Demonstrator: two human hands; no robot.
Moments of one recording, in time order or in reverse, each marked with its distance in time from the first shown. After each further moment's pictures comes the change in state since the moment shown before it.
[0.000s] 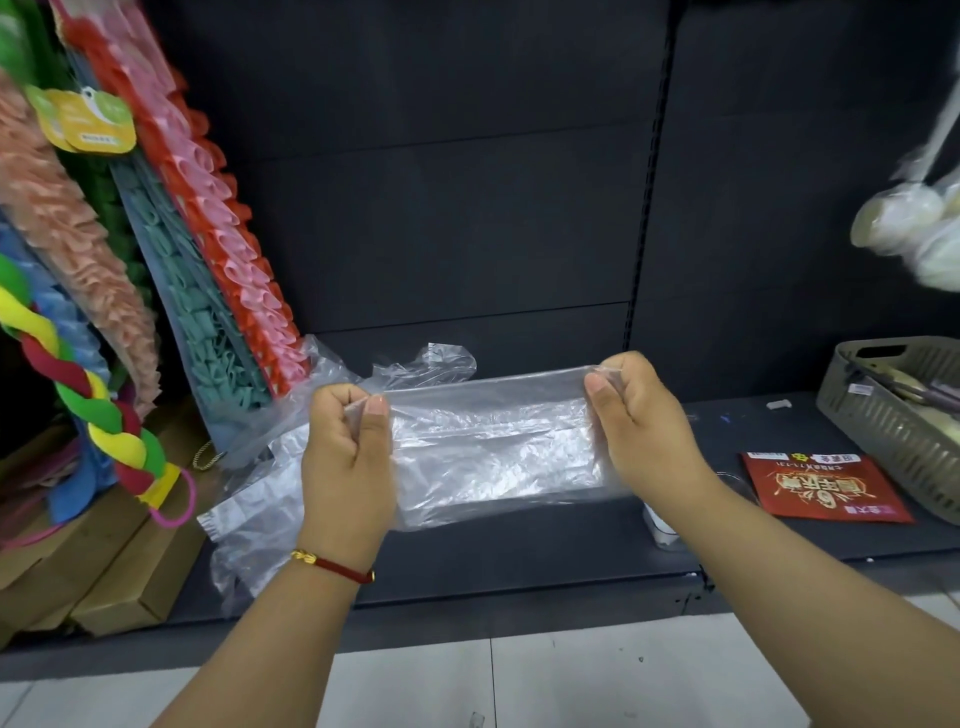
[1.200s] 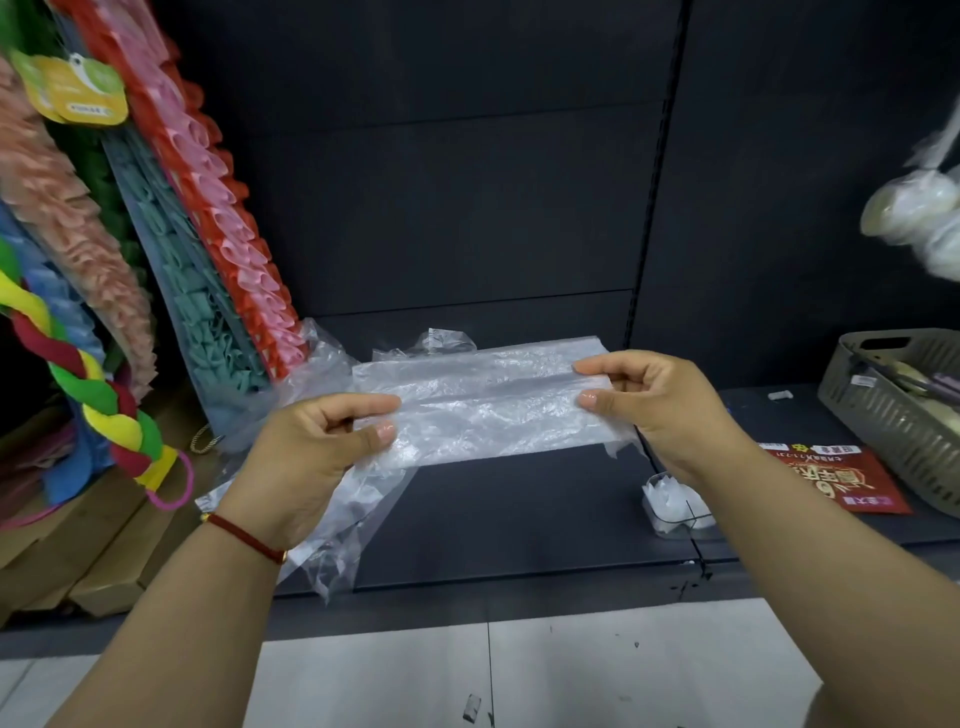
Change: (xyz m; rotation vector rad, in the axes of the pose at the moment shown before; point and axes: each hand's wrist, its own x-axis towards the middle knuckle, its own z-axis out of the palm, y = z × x) left_hand 0.024 -0.009 -0.038 -0.217 -0.363 -0.414; right_hand 0.018 0.020 -0.014 0.343 -0.162 0.178
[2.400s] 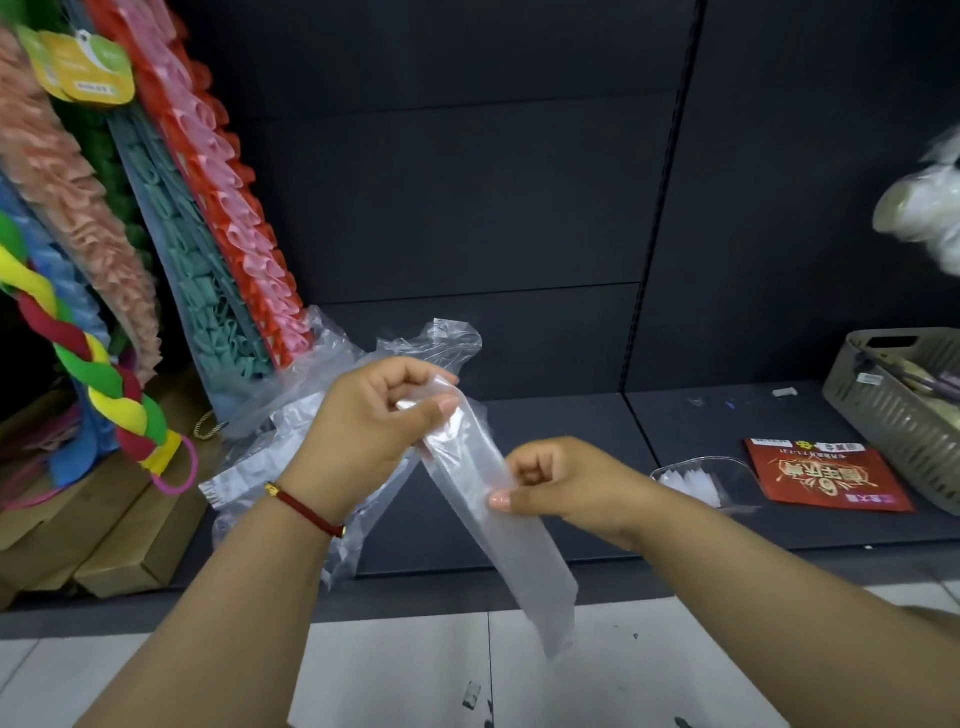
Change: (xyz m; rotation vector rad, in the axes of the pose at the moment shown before) left_hand -0.005 0.018 0.035 0.143 -0.052 0.182; right_hand -0.030 0.016 0.060 -0.133 -0.547 0.217
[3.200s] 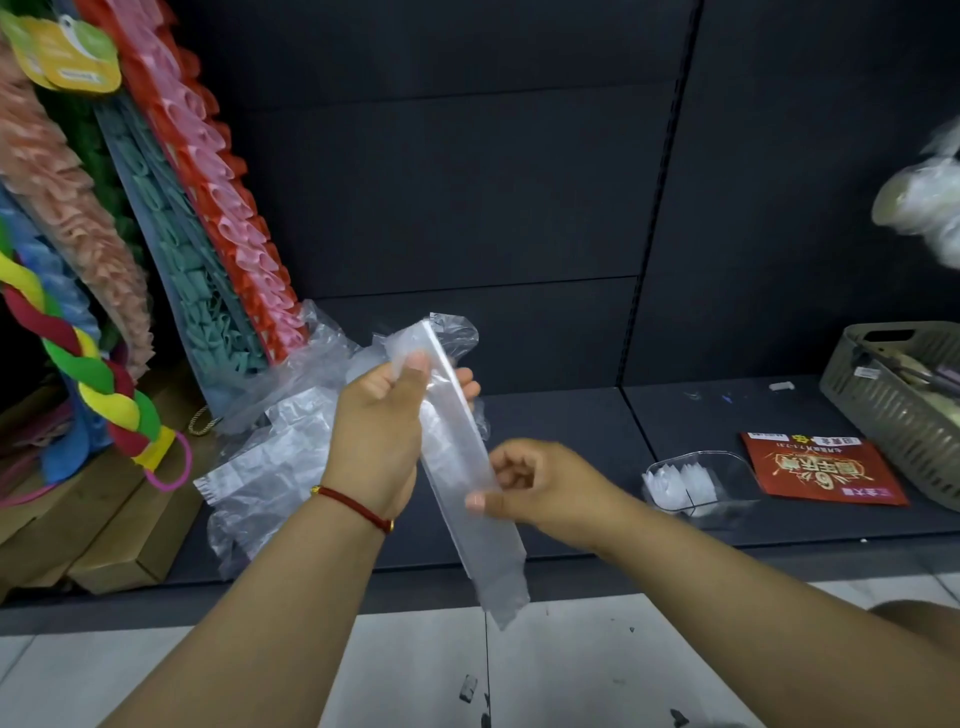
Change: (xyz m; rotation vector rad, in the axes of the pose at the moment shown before) left_hand 0.001 -0.005 0.034 -0.375 0.249 -0.211; right_hand 0.006 0.008 0.016 -0.156 0.161 -0.007
